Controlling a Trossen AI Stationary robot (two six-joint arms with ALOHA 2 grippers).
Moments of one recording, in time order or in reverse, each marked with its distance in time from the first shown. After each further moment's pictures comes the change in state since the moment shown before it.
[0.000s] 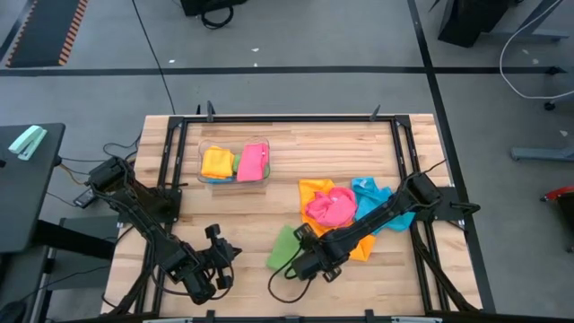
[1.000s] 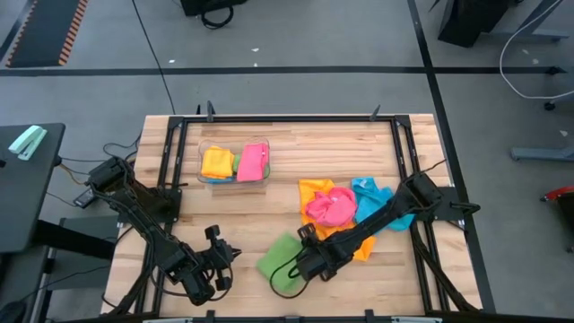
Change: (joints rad) left arm -0.006 0.000 0.000 0.004 0.000 0.002; right arm 0.015 -0.001 -0.210 0.281 0.087 0.108
